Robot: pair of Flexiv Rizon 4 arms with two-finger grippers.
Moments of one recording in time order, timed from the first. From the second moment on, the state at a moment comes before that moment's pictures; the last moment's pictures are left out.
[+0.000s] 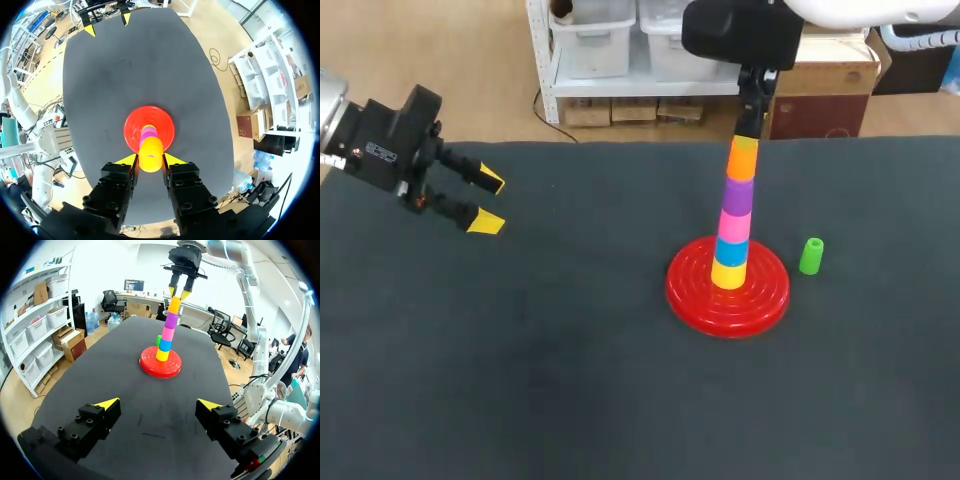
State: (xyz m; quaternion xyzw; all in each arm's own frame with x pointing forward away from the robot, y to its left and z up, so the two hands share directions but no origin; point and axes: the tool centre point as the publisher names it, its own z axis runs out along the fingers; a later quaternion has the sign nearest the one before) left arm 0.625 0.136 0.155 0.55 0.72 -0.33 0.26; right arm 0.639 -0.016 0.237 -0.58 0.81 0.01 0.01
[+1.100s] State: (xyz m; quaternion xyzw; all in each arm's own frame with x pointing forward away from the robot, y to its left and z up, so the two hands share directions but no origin) left arm 0.625 0.136 0.155 0.55 0.72 -0.33 0.26; right arm 0.634 -0.015 0.237 -0.58 0.81 0.01 0.01
